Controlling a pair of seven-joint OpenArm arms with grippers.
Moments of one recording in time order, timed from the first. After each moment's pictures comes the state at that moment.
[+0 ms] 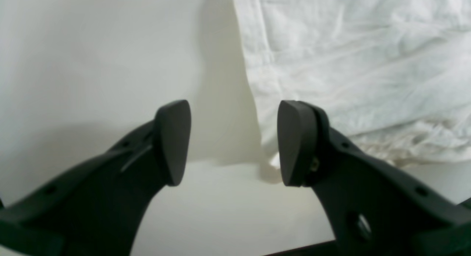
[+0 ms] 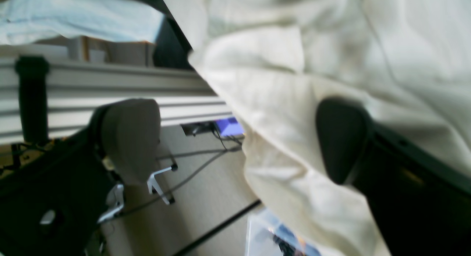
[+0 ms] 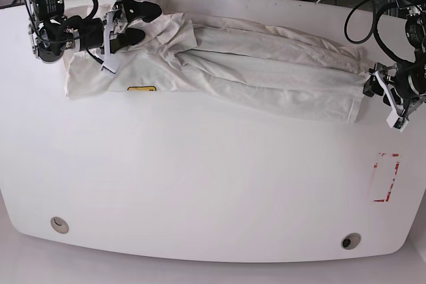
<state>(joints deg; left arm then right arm) 3.0 -32.0 -21.7 93.6 -38.4 -35.0 73.2 -15.4 37.0 0.9 93.8 85.4 39.9 -82.3</state>
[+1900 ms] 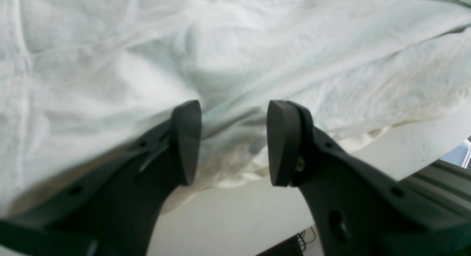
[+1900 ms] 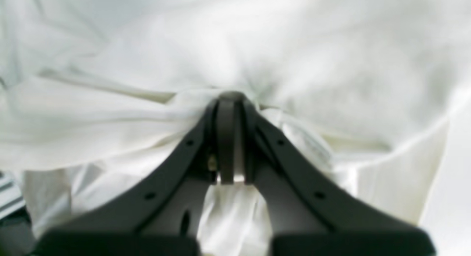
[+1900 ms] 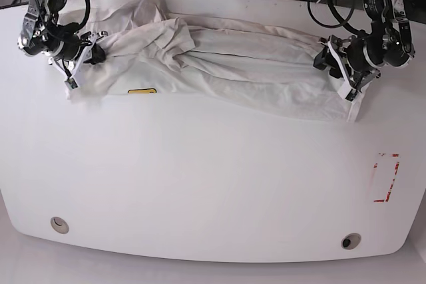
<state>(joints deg) 11.8 -18.9 -17.4 101.5 -38.0 -35.0 72.7 -13.1 24.1 23.7 86.8 35.7 41.0 -62.4</state>
